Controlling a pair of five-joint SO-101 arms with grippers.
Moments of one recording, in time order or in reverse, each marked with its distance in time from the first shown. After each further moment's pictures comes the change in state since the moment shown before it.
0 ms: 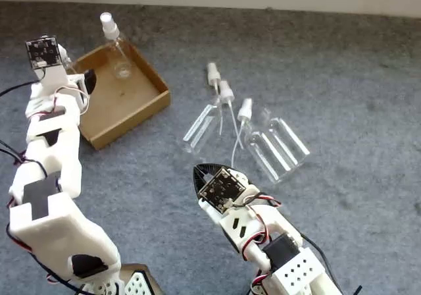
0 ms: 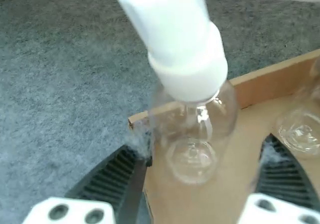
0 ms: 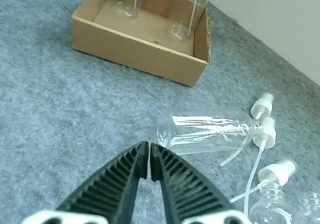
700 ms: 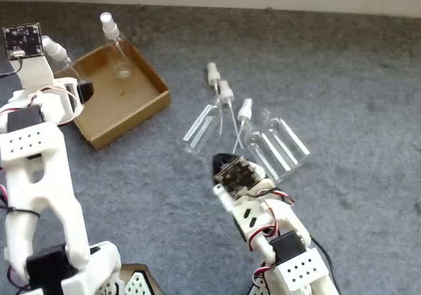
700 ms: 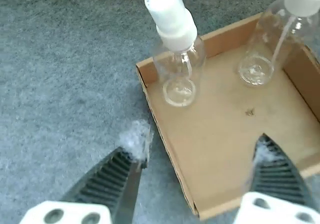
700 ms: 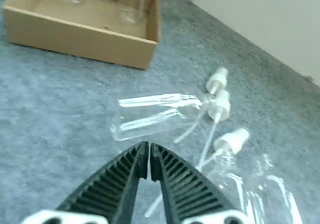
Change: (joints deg) left arm 0.1 -32.1 0.0 45.9 -0.4; right arm 9.4 0.0 0.0 0.0 0.0
